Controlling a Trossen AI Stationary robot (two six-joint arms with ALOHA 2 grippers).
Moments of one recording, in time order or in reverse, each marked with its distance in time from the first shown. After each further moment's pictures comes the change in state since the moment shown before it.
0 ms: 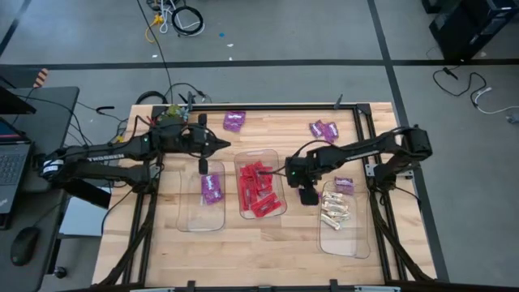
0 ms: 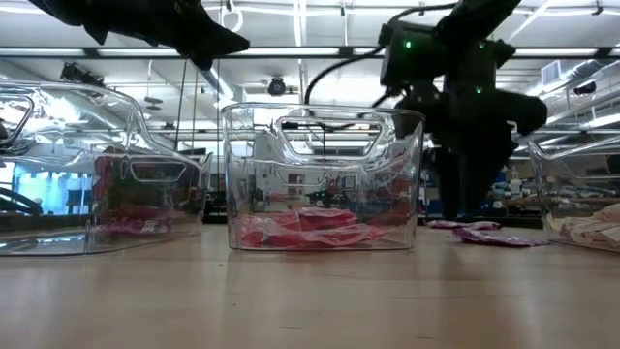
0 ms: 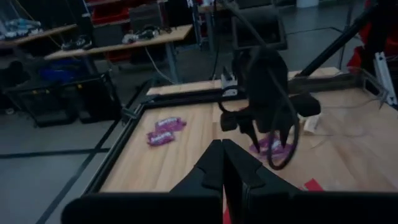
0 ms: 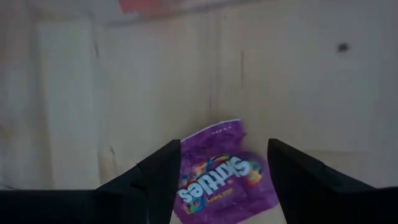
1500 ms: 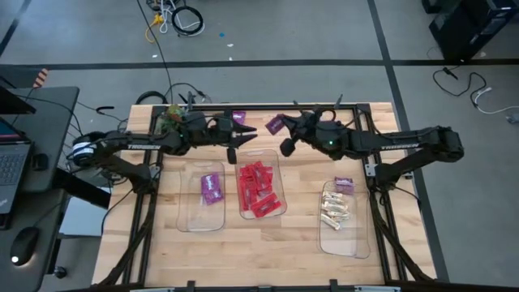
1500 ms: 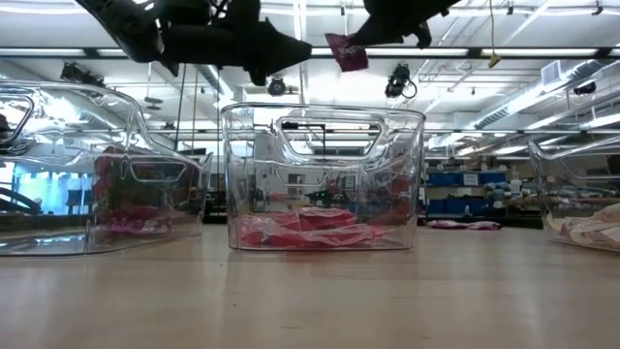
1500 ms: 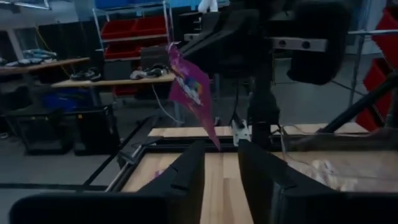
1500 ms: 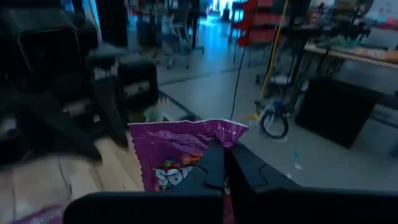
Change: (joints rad) left arm 0.046 0.458 0.098 0.560 0.042 -0.111; right arm -0.036 -0.348 0.044 0.766 0.814 0.042
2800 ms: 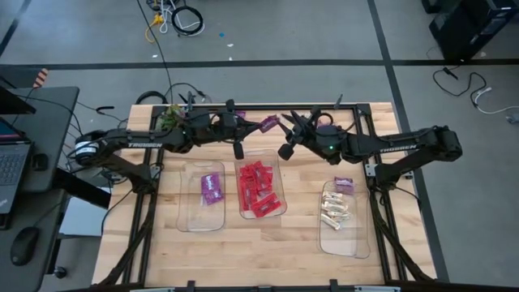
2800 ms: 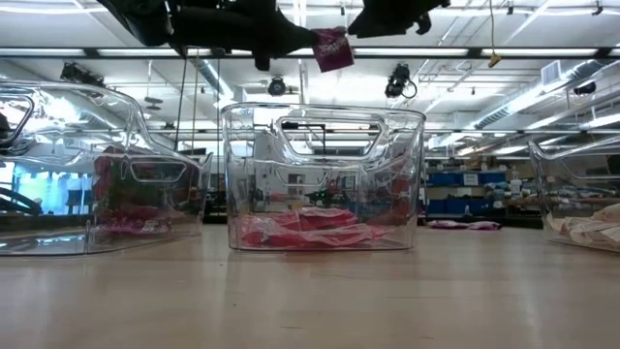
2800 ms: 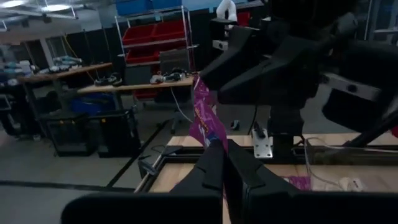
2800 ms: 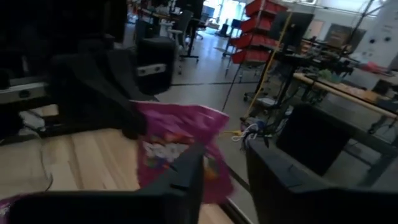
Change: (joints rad) left arm -0.031 0.015 0.116 -0.087 -0.114 0.034; right arm 0.046 0.016 -0.001 0.071 0.068 -0.198
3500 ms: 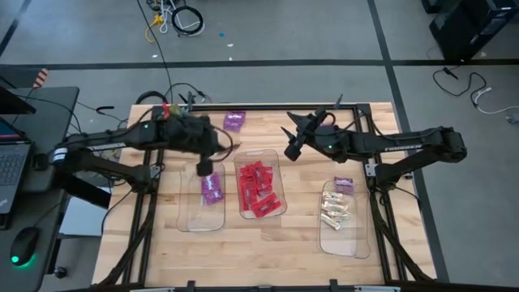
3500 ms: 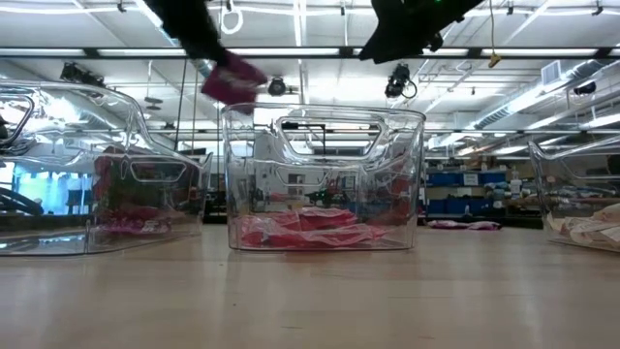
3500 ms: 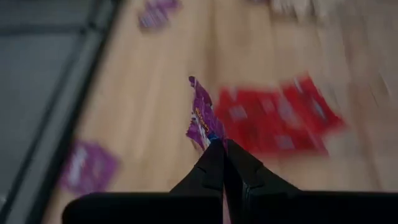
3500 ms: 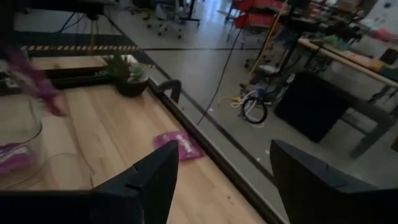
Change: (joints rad) left arm -0.144 -0.269 0.250 -1.306 -0.159 0.011; right arm -0.034 -0.053 -0.035 -0.219 -0.028 0.103
